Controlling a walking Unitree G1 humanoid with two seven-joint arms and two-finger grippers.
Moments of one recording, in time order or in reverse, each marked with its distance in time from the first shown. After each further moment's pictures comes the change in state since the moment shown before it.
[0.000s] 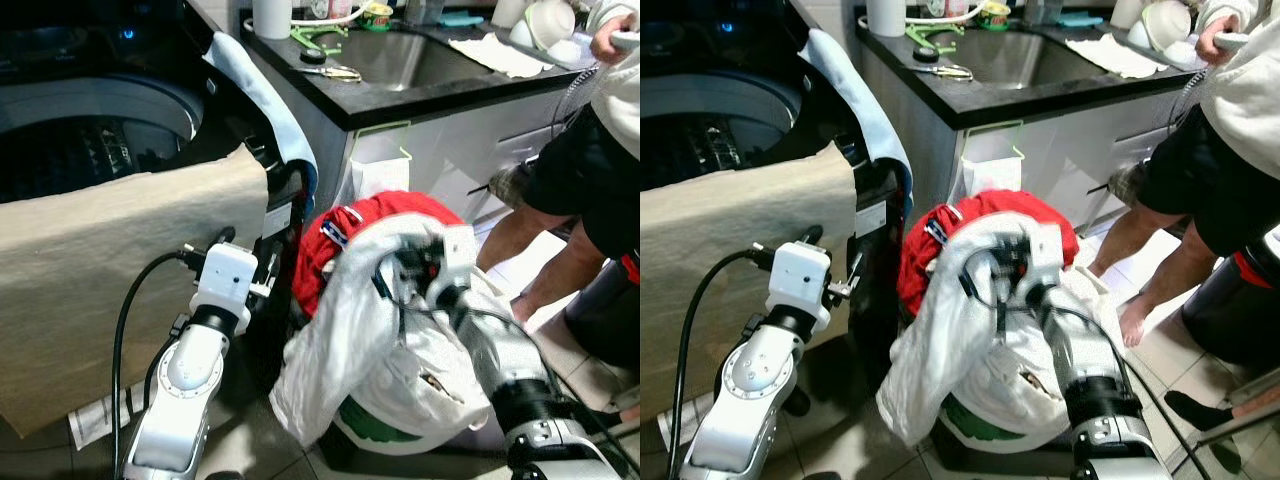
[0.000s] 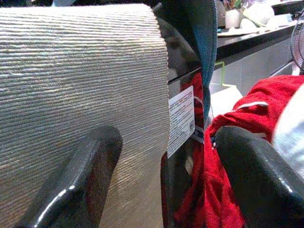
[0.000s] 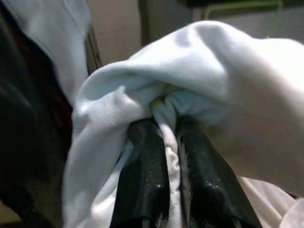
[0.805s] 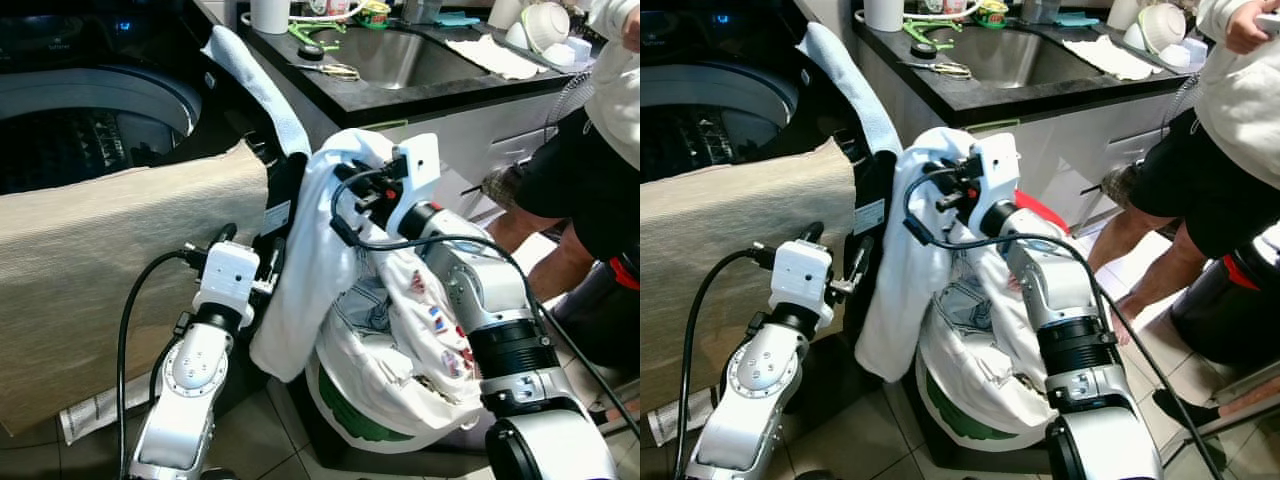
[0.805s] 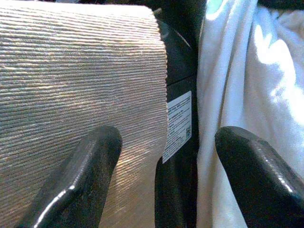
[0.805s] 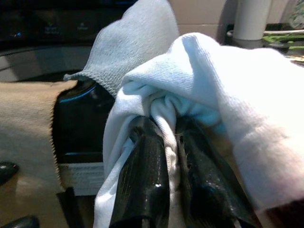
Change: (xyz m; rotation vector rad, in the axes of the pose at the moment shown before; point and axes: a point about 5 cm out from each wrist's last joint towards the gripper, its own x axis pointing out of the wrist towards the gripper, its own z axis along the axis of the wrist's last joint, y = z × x) left arm 0.002 -0.003 0.003 -0.012 -0.030 0.017; right arm 0.030 0.067 0.095 -0.068 -0.170 0.320
